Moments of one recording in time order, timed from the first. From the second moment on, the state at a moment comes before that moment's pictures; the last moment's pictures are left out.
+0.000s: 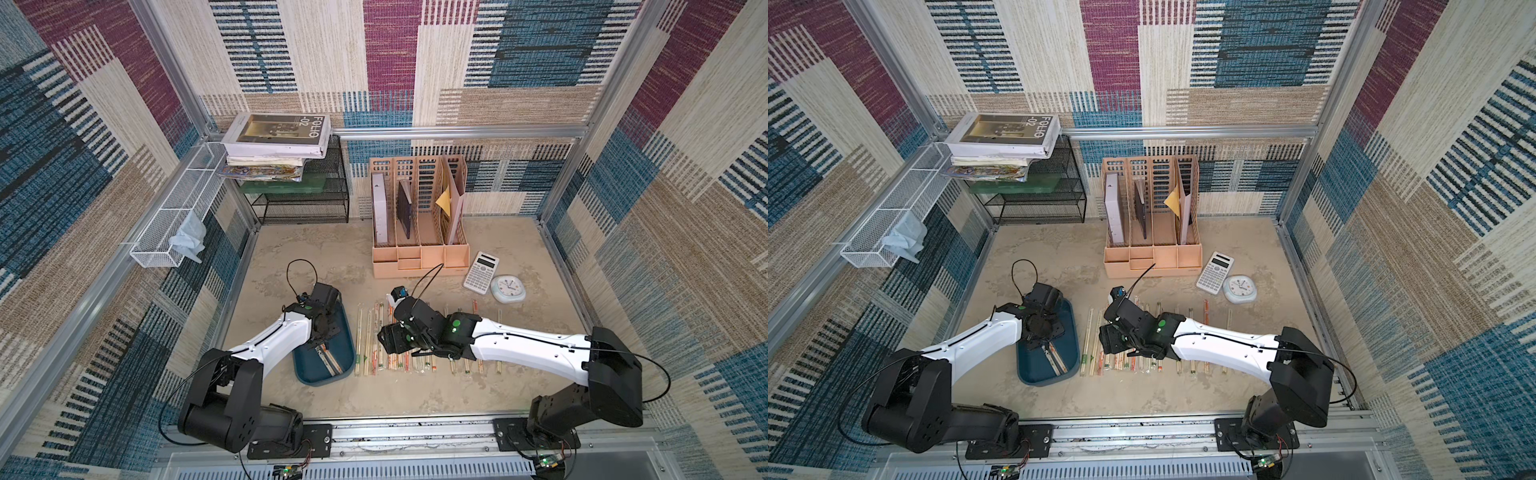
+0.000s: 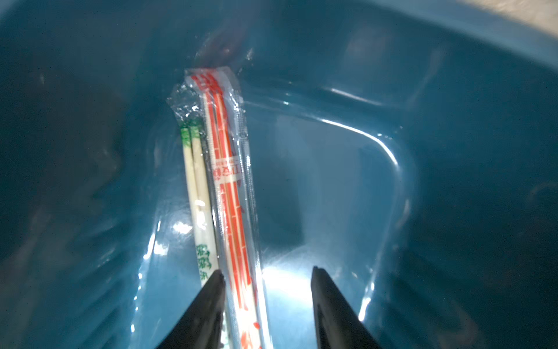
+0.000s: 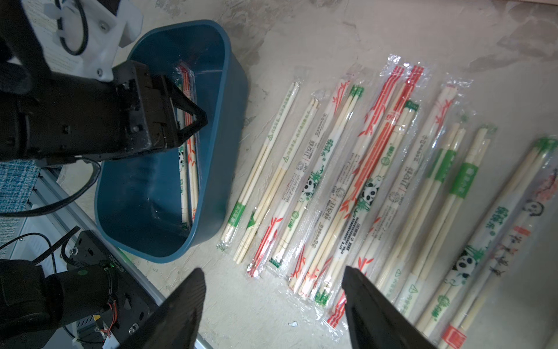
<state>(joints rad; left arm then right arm) -0.28 1.41 0.73 -0.62 -0.18 -0.81 1.10 1.53 1.07 -0.39 0.15 0.66</state>
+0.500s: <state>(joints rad) -0.27 1.45 0.71 -0.53 -0.16 -0.80 1.10 1.52 1.07 -0.39 0.16 0.66</state>
